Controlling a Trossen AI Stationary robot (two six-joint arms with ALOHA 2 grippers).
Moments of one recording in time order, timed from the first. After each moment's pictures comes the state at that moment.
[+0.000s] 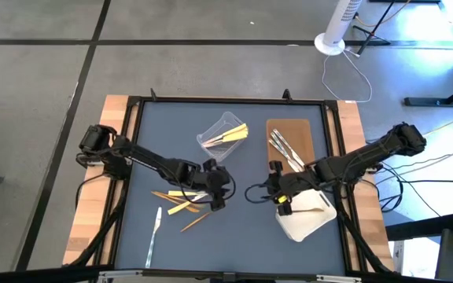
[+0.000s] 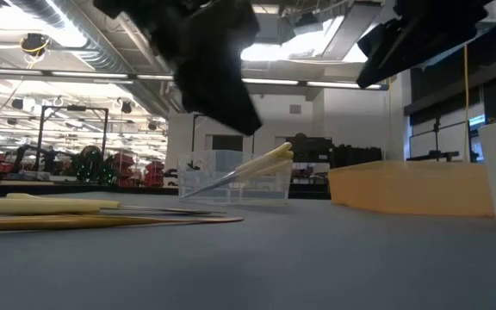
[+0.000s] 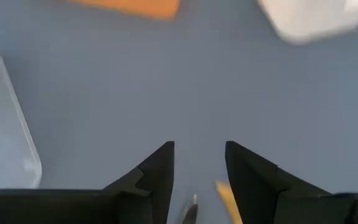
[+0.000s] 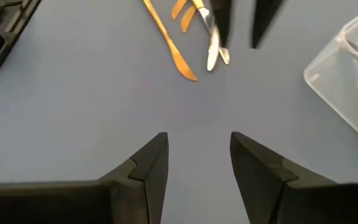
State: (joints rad) left arm -0.22 1.74 1.10 -0.21 -0.28 -0.42; right arm 0.37 1.30 0.87 -0.36 0.16 0.10
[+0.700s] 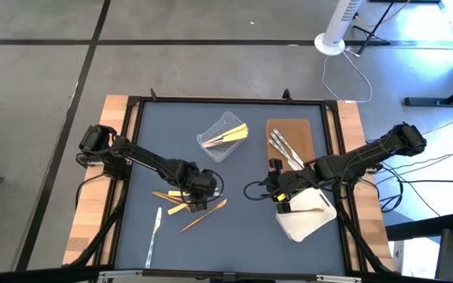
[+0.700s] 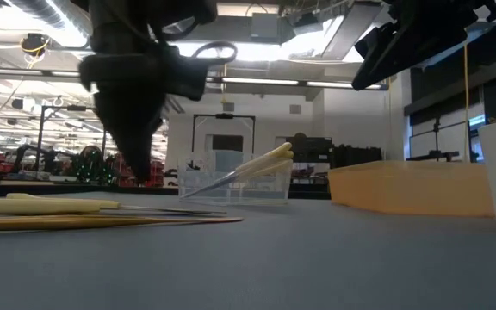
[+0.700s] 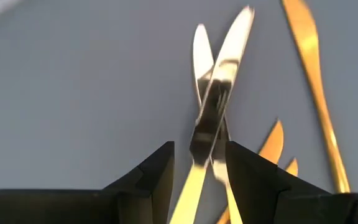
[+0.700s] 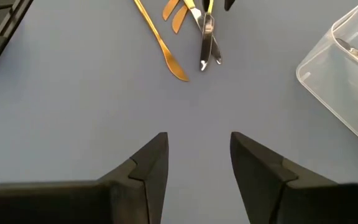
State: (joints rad) left arm -0.23 1.74 1.10 -0.71 -0.11 -0.54; right arm 0.35 1.30 0.87 -0.36 0.16 0.10
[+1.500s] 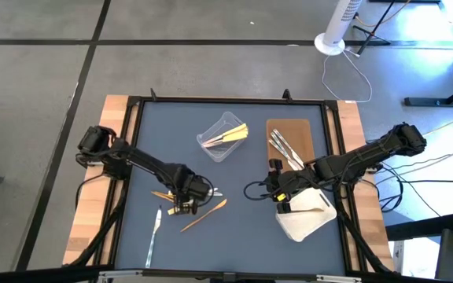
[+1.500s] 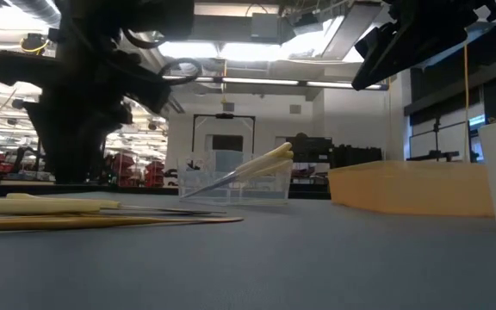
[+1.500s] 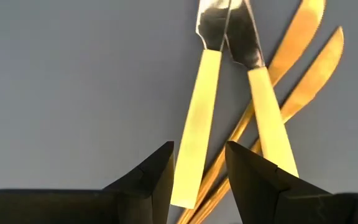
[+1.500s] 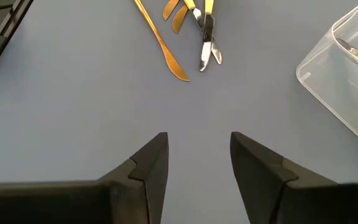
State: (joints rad) left arm -0.27 1.74 1.10 -0.97 -0.03 -0.46; right arm 0.35 1.30 0.87 -0.36 0.16 0.10
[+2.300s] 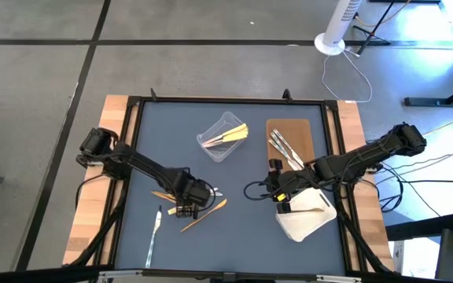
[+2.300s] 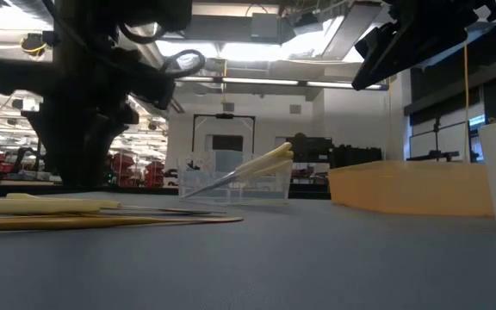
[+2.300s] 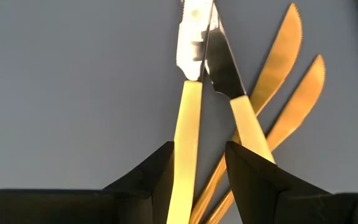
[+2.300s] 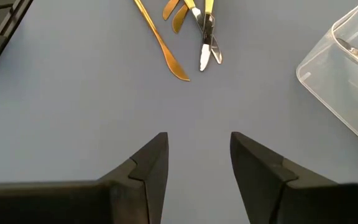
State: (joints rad) left arm -0.32 1.76 1.10 -0.89 -0.09 -0.47; right arm 0.35 1.30 0.87 -0.36 0.16 0.10
